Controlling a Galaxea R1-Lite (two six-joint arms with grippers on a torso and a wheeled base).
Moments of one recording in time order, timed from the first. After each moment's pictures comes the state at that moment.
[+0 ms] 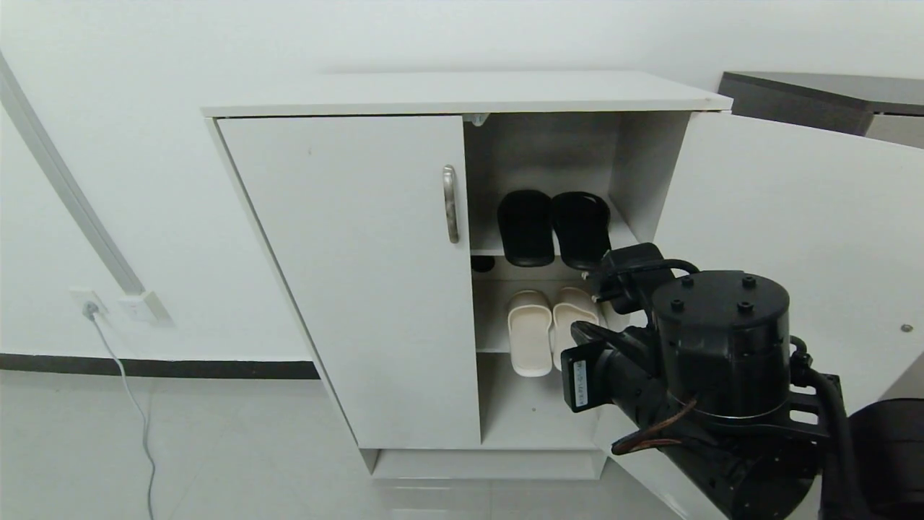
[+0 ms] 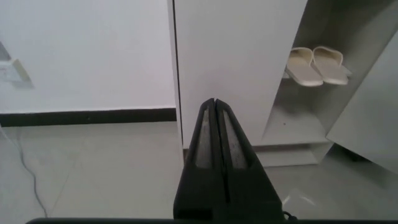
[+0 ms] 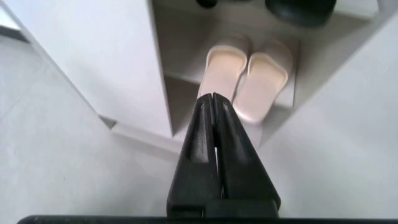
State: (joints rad) left arm 0.00 0.00 0.00 0.00 -0.02 0.00; right arm 0.98 1.68 -0.85 -0.56 -0.67 0.15
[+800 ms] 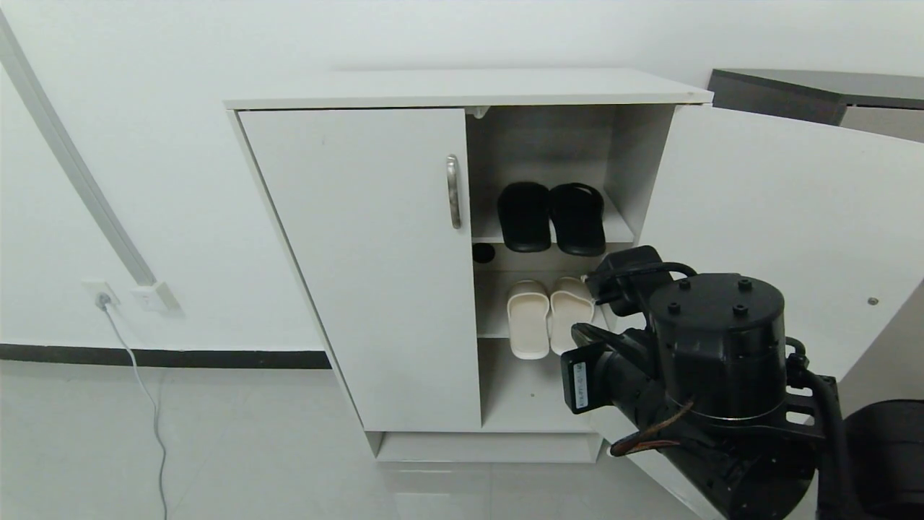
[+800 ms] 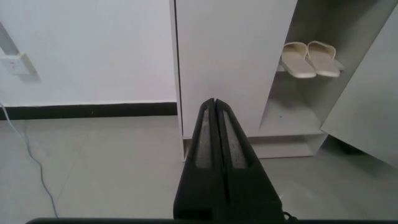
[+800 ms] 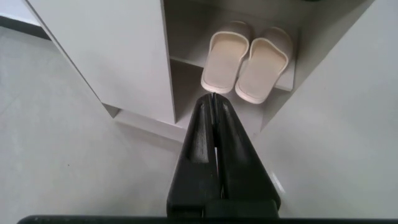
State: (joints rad) left arm 0.00 0.00 0.00 0.00 -0.02 0.00; right arm 0.97 1.69 -0.85 -0.56 -0.67 0.15
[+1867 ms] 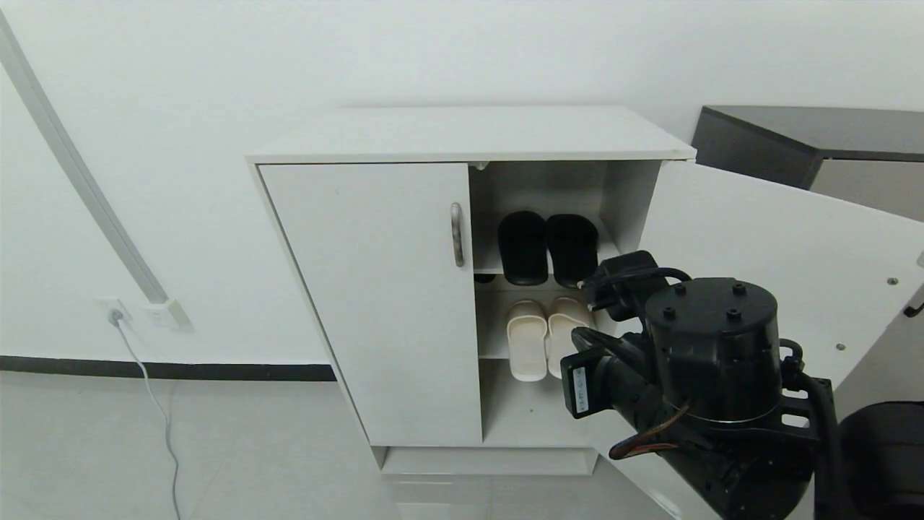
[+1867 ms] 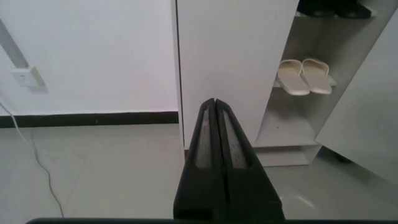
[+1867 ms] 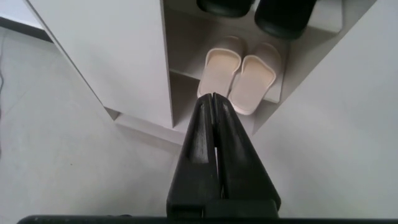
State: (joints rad) left arm 0.00 0.00 0.00 0.00 -0.02 0.00; right arm 0.97 1.69 -0.84 -0.55 -0.66 0.13
